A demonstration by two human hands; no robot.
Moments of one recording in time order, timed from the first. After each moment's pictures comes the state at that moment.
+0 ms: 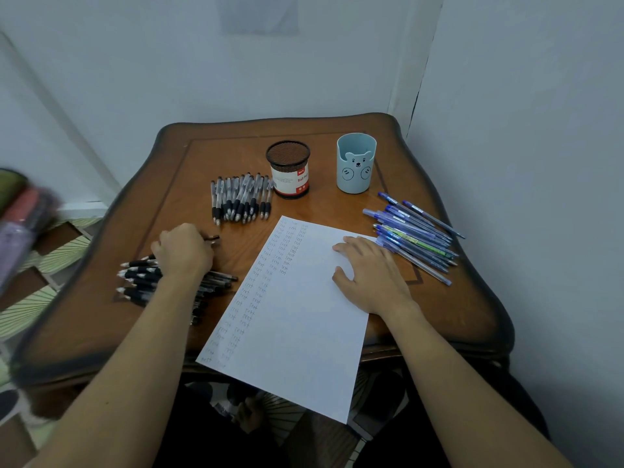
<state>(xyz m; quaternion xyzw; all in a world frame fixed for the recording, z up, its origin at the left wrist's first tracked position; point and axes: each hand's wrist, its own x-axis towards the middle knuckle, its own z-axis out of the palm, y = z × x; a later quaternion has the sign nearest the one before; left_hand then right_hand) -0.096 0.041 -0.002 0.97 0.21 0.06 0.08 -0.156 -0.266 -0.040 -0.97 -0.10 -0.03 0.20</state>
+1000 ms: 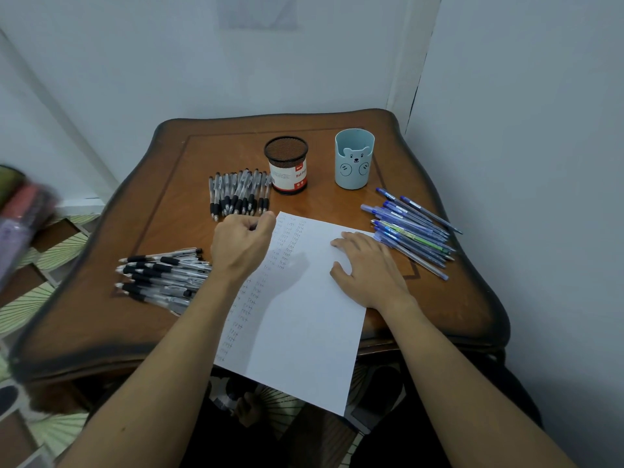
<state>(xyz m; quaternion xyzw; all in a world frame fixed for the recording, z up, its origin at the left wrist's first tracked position) -0.134 -0.039 0.015 0.87 -0.02 0.16 0.47 -0.157 -0.266 -0.038 -0.97 -0.10 -0.03 0.21</state>
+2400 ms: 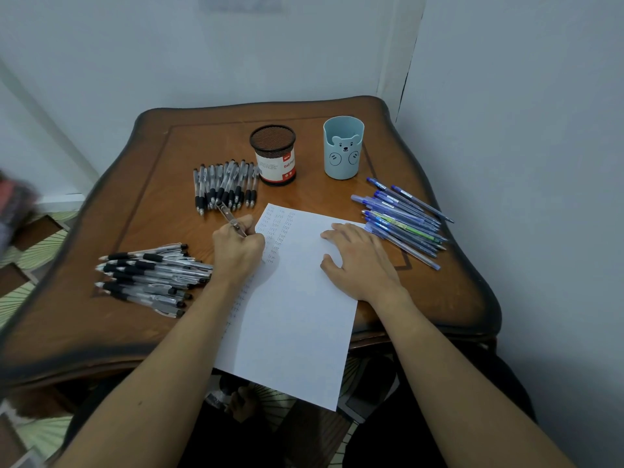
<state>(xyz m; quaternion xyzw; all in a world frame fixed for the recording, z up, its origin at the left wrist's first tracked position) -0.119 -0.041 -0.030 0.85 0.01 0.11 0.52 -0.155 -0.266 -0.040 -0.97 -0.10 -0.03 0.20</state>
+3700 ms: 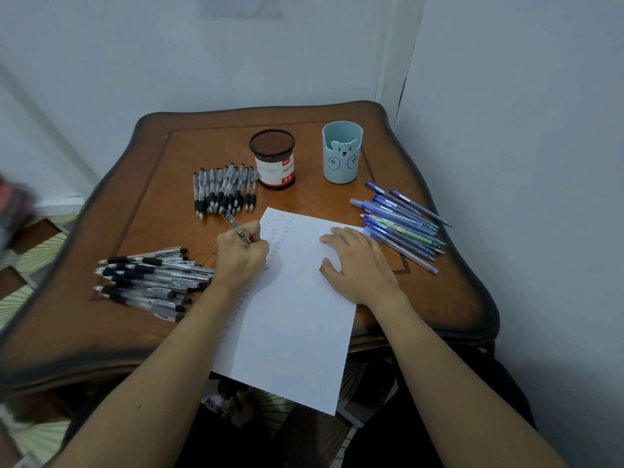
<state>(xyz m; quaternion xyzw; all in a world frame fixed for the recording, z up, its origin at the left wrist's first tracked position) -0.123 -0.043 -0.030 0.86 -0.05 0.12 0.49 -0.156 -0.266 -0.038 -0.97 -0.10 -0.02 0.20</state>
